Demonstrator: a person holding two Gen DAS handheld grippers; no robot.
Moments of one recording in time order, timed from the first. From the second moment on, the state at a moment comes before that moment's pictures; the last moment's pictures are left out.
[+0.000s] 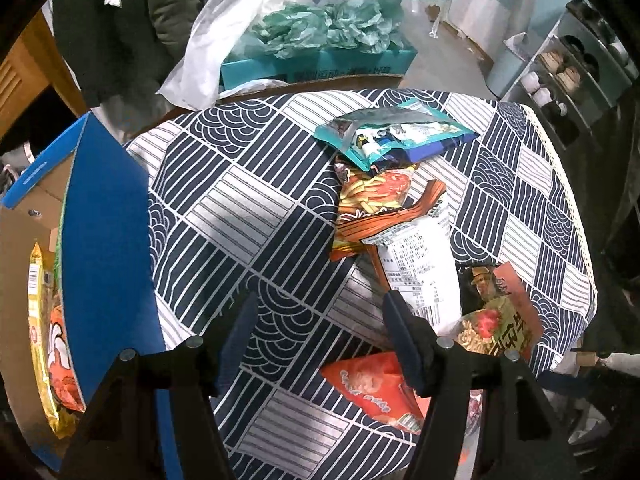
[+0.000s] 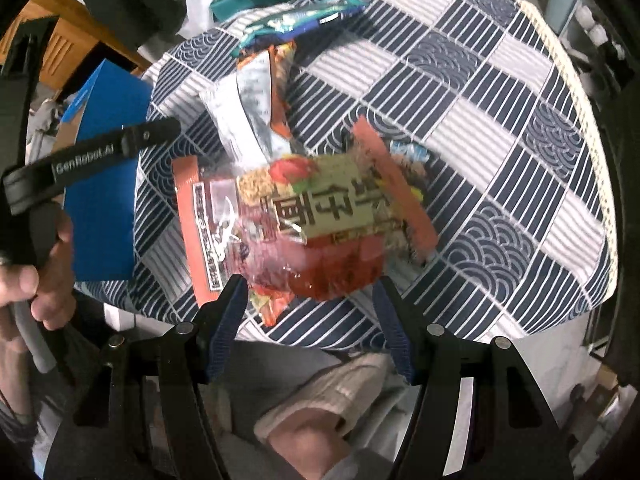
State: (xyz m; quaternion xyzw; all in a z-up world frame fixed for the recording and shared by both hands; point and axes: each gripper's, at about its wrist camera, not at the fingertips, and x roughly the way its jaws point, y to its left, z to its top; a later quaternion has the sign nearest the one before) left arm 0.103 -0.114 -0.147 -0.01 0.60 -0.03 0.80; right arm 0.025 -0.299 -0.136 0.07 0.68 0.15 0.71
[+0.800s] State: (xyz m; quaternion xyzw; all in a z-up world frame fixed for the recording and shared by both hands) left arm 0.089 -0.155 -0.172 0.03 0.63 -0.10 0.77; right arm 0.075 -0.323 -0.179 0.14 0.70 0.09 0.69
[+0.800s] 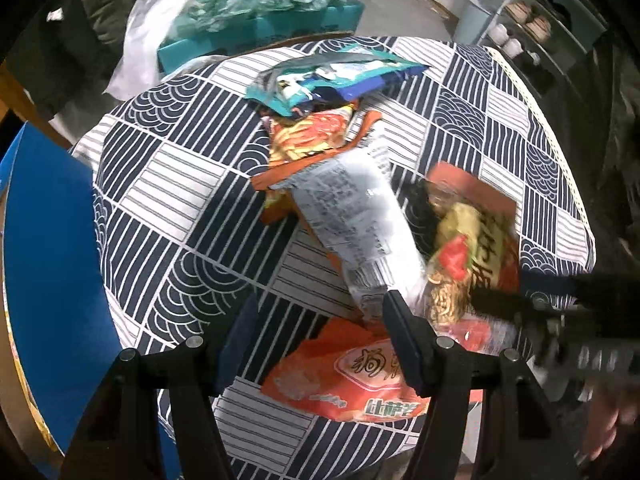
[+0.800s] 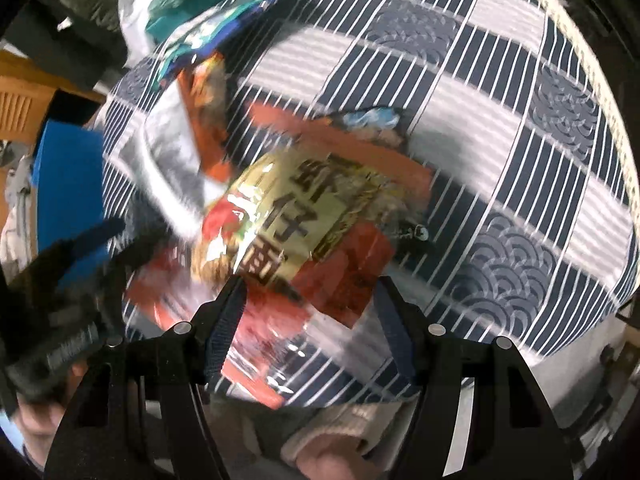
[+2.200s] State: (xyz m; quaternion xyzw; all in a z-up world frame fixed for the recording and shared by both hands) left arm 0.110 -0.118 -0.185 -0.07 0.65 -0.06 0.75; right arm 0.125 -0.292 -0.191 0.13 0.68 0.10 0.71
